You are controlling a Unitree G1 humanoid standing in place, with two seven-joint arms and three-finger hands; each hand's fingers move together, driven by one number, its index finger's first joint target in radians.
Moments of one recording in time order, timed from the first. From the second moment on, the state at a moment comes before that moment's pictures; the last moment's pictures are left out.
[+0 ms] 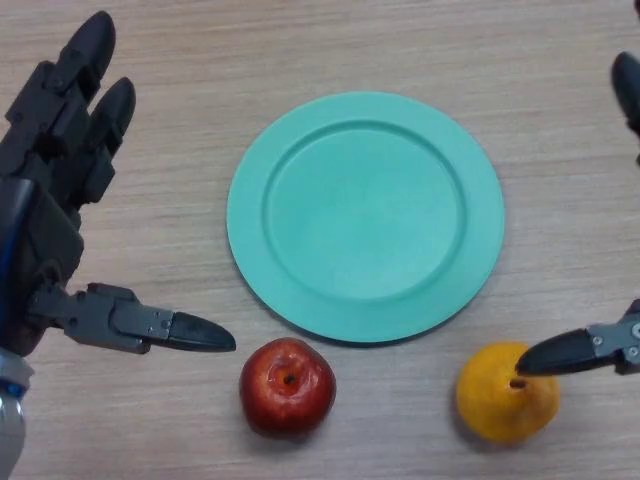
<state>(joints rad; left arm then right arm) 0.01 0.25 0.20 -0.78 -0.24 0.42 -0.18 0.01 -0.27 -0.14 -0.99 0.16 0.57 0.15</state>
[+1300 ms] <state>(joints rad) 0.36 0.18 -0.07 -0.28 0.15 -0.25 -0.16 -0.04 -0.24 -0.07 -0.89 0.04 0.57 0.16</state>
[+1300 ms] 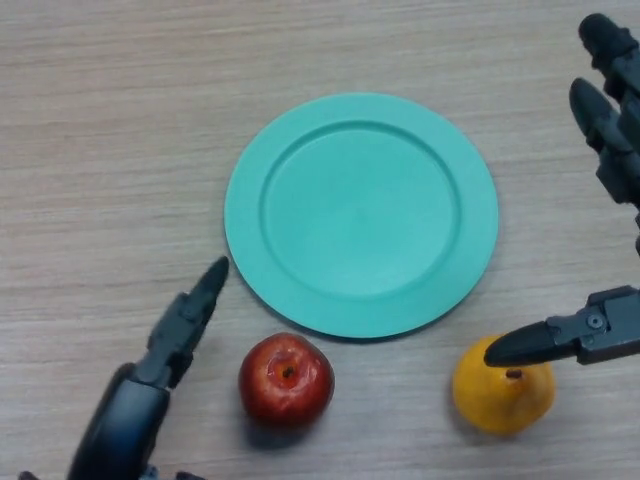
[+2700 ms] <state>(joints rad) -0.09 0.18 -0.17 -0.38 0.13 0.05 -0.09 0.02 -0.26 -0.14 -0.99 0.19 0.60 0.07</state>
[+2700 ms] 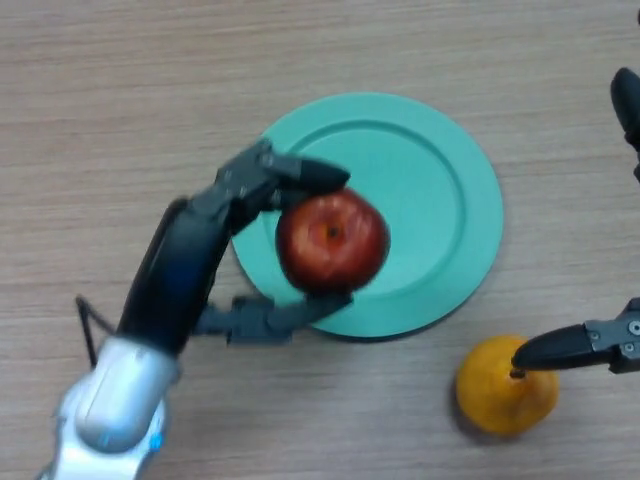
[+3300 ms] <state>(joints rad) -0.34 0.18 -0.25 0.17 0.22 -0.11 0.00 0.02 -0.32 -0.10 -0.99 0.25 0.60 -0.01</state>
